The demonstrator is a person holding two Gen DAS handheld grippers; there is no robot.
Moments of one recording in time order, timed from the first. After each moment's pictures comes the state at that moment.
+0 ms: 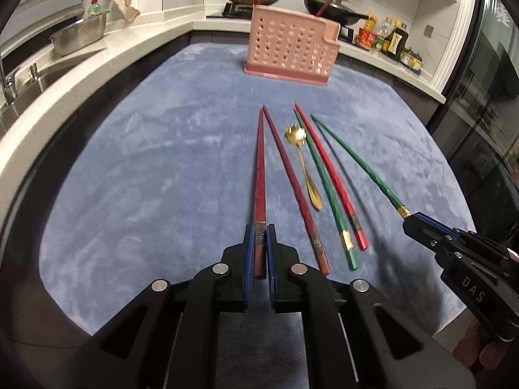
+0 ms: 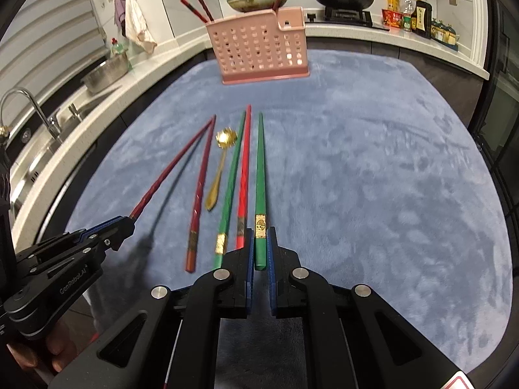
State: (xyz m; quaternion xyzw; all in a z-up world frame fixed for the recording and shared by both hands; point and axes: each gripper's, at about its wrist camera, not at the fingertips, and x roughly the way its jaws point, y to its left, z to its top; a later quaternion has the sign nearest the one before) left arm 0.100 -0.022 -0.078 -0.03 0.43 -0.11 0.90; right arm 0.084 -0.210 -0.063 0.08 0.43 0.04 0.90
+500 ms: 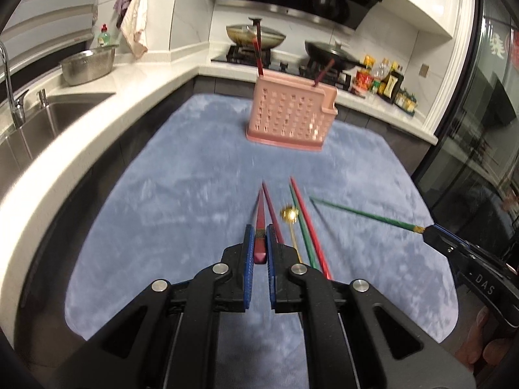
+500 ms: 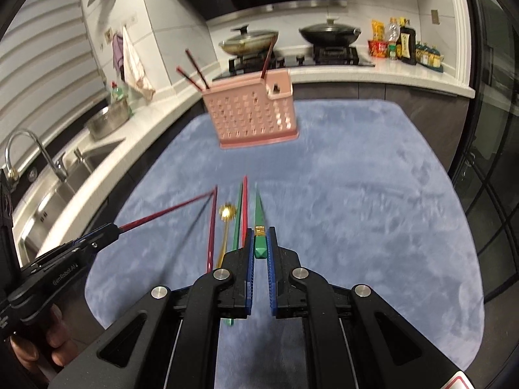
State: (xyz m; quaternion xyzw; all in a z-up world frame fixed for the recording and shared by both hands) left arm 0.122 -0.006 0.001 -0.06 0.36 -0.11 0.92; right arm 0.094 -0.234 0.015 0.10 0.36 0.02 0.93
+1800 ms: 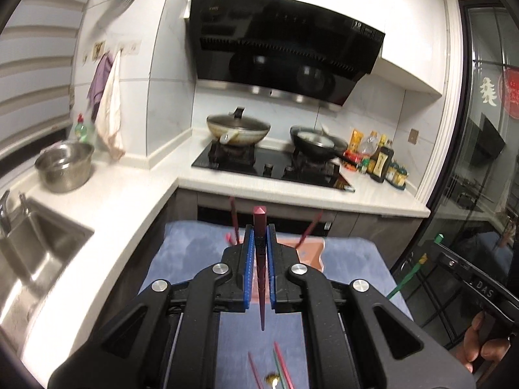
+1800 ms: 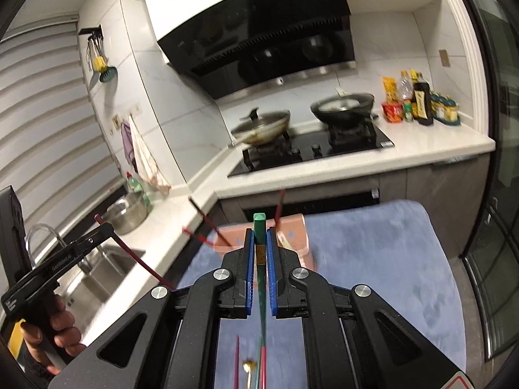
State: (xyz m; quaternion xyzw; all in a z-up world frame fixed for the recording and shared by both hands) left arm 0.271 -0.028 0.177 -0.05 0.22 -0.13 0.97; right arm 0.243 -0.295 0.162 0.16 0.23 0.06 0.96
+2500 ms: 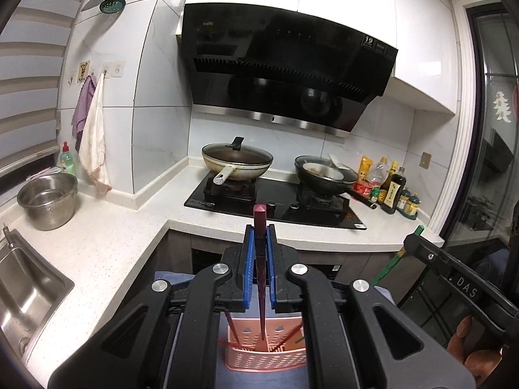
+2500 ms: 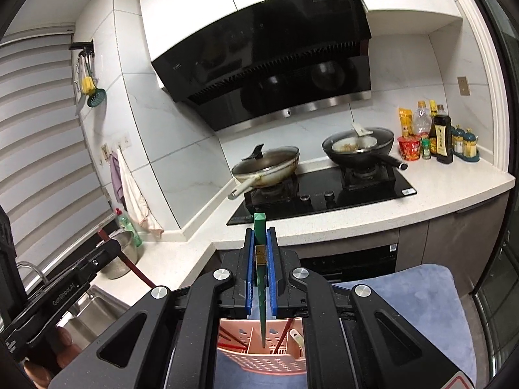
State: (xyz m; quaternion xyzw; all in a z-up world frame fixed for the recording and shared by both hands) left arm 0.385 -0.055 0.196 -0.06 0.18 -0.12 0.98; right arm 0.380 -0.283 0.187 0.15 0.19 0.05 0.97
